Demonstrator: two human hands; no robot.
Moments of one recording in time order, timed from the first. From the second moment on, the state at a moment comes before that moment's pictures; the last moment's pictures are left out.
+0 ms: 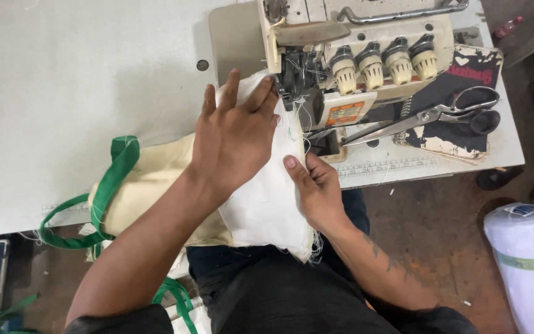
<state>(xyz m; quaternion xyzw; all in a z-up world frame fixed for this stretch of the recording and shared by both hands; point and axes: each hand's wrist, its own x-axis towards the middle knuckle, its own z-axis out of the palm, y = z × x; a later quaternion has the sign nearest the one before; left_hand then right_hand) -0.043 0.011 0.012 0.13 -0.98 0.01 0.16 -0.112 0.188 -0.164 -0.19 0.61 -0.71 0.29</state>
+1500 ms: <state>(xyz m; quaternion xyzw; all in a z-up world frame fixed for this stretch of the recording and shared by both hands) -0.106 -0.090 0.009 0.11 -0.99 -0.03 0.10 -0.088 0.168 -0.090 -0.21 0.66 -0.70 0.19</state>
